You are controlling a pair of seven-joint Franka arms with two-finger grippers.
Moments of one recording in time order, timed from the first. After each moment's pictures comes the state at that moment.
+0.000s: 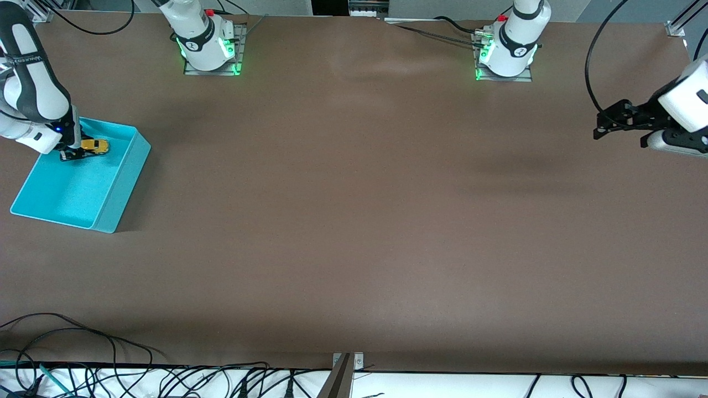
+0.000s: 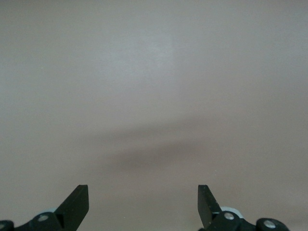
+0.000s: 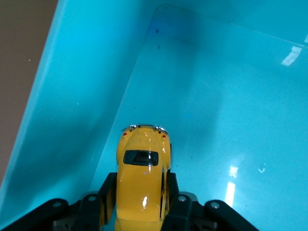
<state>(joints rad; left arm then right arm) -0.03 0.01 0.07 -1.64 -0.04 1.56 0.16 -0.67 0.33 0.02 -2.25 -0.15 2.40 -2.28</state>
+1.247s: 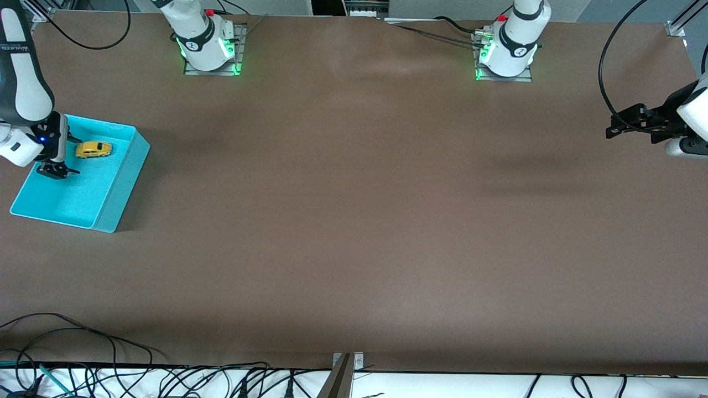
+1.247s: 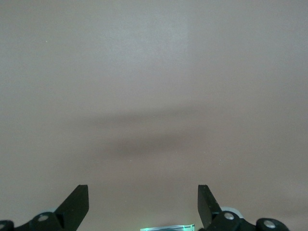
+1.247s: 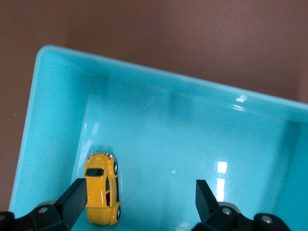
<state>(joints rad) 0.01 0.02 0.08 -1.64 -0.04 1.51 0.16 -0.54 0.21 0.09 -2.12 -0.04 2.18 -2.01</state>
